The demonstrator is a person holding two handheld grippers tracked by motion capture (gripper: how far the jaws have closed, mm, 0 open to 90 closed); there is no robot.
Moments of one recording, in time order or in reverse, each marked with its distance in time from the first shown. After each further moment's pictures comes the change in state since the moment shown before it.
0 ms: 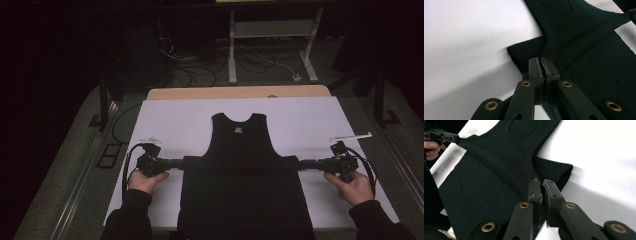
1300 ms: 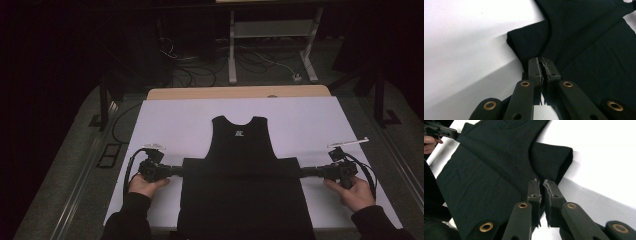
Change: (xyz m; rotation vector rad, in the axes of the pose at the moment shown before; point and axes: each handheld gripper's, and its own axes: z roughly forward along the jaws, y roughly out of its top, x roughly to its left) left arm -0.004 -0.011 0.008 0.075 -0.004 0.041; right arm 0.002 -0.012 0.004 0.074 -0.007 0.017
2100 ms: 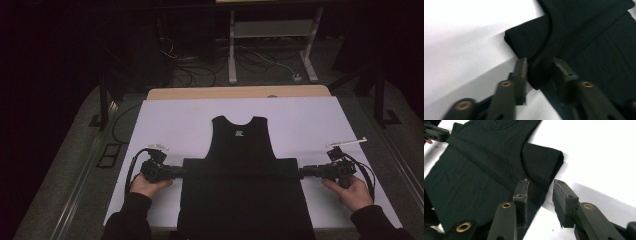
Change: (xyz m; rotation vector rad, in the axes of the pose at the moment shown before) left arm -0.002 0.001 0.005 0.035 0.019 0.010; right arm -0.002 0.001 0.004 -0.009 -0.060 -0.006
